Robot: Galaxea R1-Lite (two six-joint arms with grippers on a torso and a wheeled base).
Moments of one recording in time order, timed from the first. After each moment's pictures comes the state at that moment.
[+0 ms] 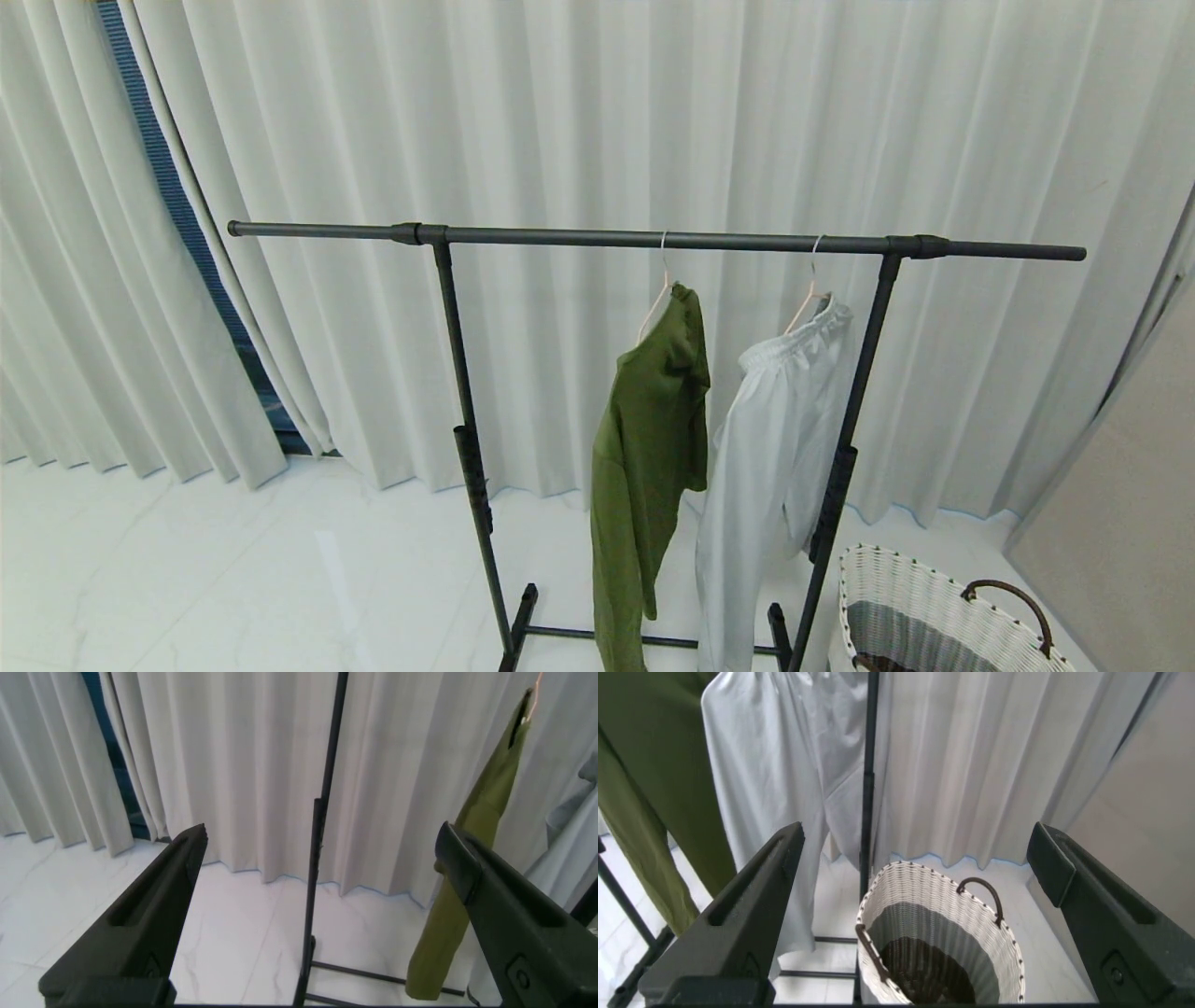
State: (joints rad) left arm 0.00 0.00 0.00 -0.04 0.07 0.00; right arm 0.00 0.00 0.00 0.00 0.00 -0.04
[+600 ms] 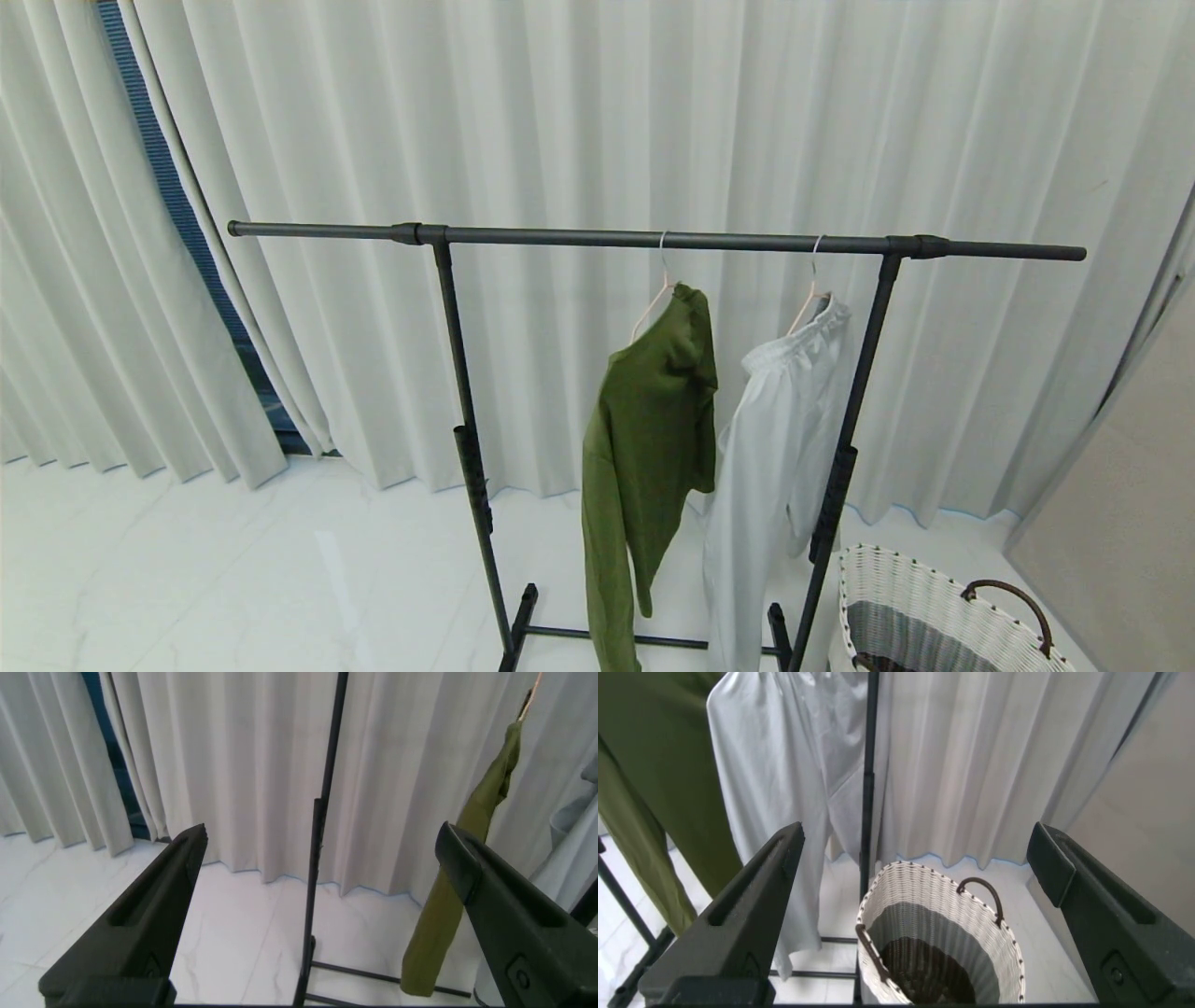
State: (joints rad) left arm 0.00 0.00 0.00 -0.04 0.07 0.00; right arm 0.00 0.00 0.00 0.00 0.00 -0.04
